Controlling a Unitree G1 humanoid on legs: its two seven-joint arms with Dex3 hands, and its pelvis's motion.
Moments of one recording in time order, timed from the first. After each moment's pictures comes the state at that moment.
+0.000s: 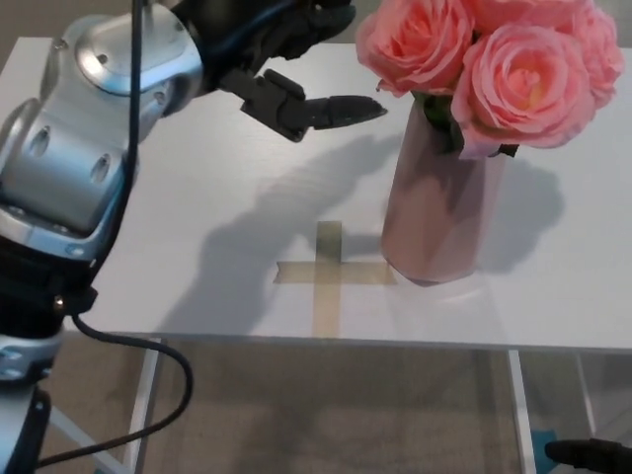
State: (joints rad) left_arm -0.97 0.51 -0.27 0.01 -0.07 0.57 -0.57; right_arm -0.33 -0.30 -0.08 1.26 -0.07 -0.11 0.05
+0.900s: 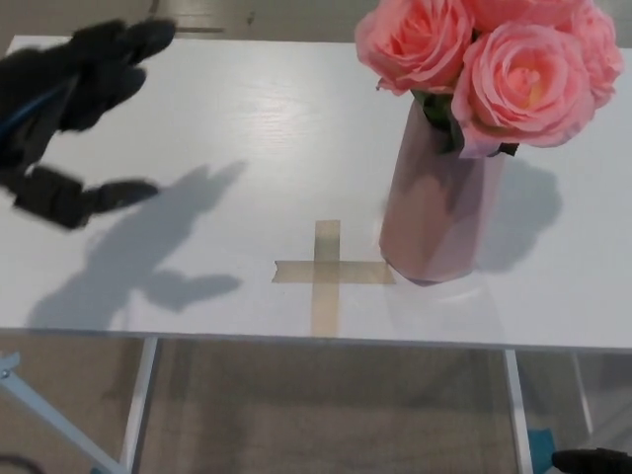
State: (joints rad) left_arm -0.42 0.71 0.16 -0.18 -0.12 0.35 -0.68; right_arm -0.31 -0.30 -0.07 1.26 -0.07 -0.11 0.00
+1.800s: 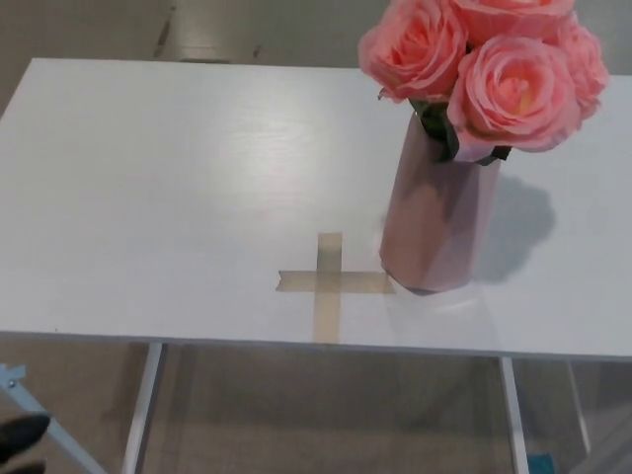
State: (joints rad) left_arm 0.65 0.30 0.53 -0.35 -0.23 0.02 -0.72; right_arm -0.25 -0.30 -0.06 1.28 -0.07 -0.11 -0.02
